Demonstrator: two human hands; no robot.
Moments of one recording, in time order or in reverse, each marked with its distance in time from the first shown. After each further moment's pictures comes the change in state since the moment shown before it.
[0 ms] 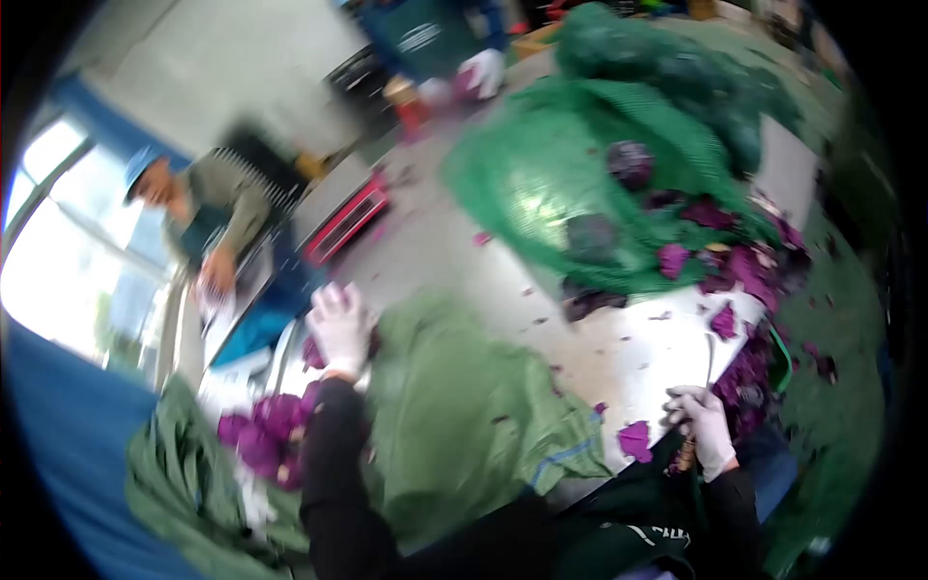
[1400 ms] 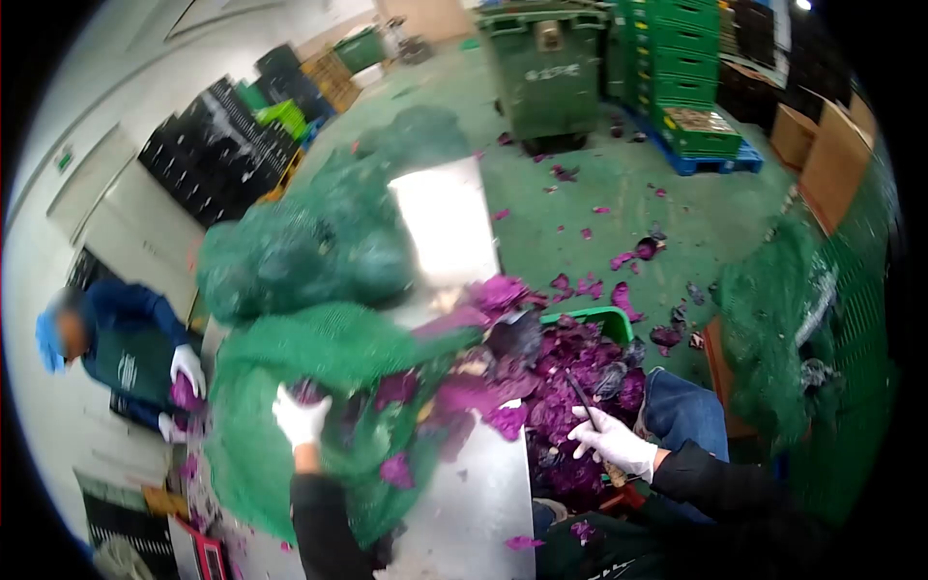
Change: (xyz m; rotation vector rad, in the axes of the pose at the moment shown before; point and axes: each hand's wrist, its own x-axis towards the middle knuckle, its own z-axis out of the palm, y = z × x) left_hand 0.290 0.487 -0.080 -0.982 -0.071 0.188; right_hand 0.029 0.007 -0.170 0.293 0.370 -0.043
